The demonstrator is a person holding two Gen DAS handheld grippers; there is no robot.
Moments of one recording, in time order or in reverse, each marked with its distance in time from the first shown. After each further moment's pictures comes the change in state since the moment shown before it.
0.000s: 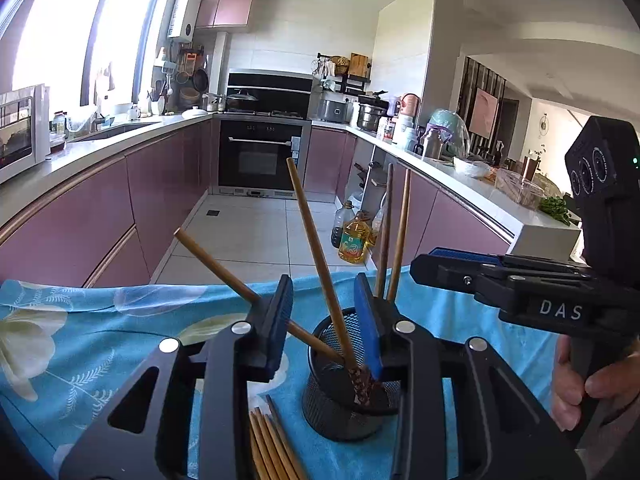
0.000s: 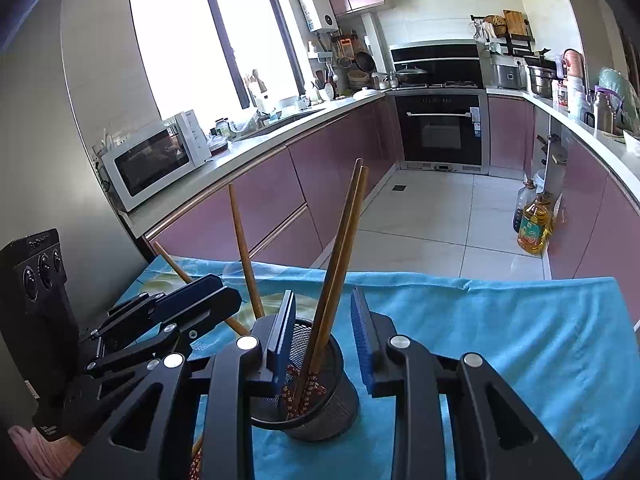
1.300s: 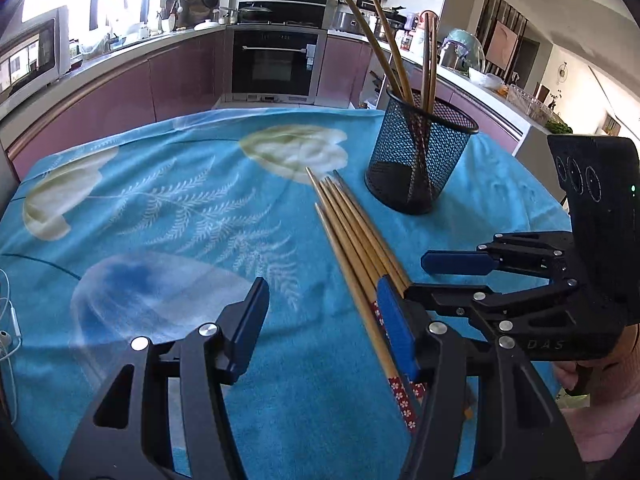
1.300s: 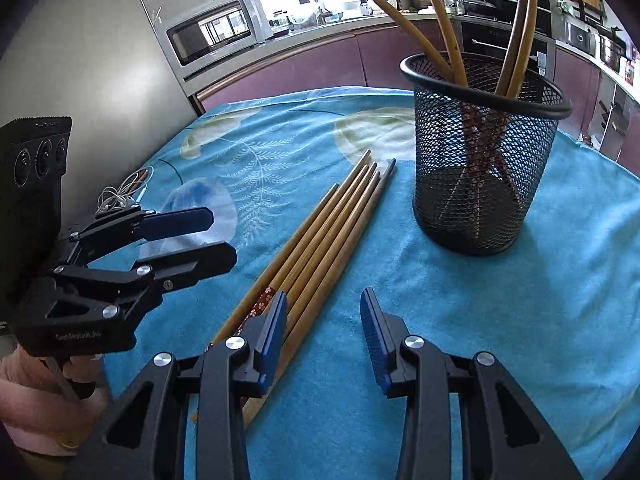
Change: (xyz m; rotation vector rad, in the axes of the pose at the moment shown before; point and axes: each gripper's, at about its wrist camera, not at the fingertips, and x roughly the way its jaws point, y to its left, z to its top) left arm -0.076 0.054 -0.135 -0.029 0.349 0.033; right arm 0.037 0.087 -0.145 -0.145 0.340 0.109
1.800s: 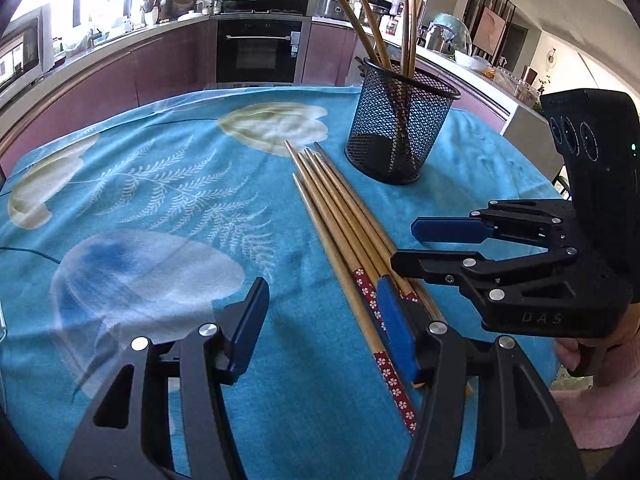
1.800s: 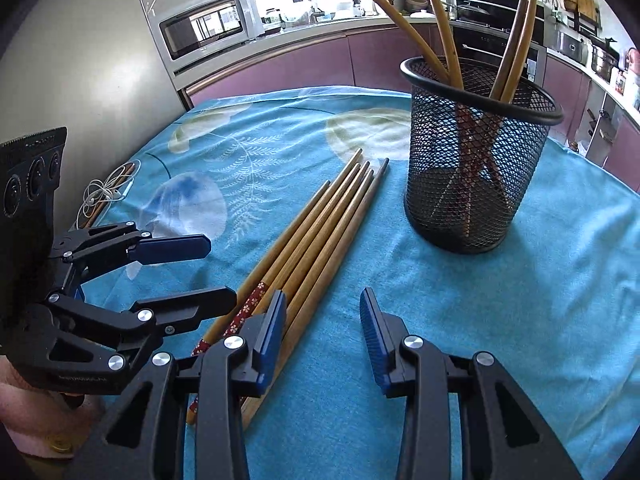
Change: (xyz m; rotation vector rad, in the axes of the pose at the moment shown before) left arm 0.009 -0.011 -0.010 0.037 0.046 -0.040; right arm -0.001 0.003 0.000 -0.010 0.005 -0.067
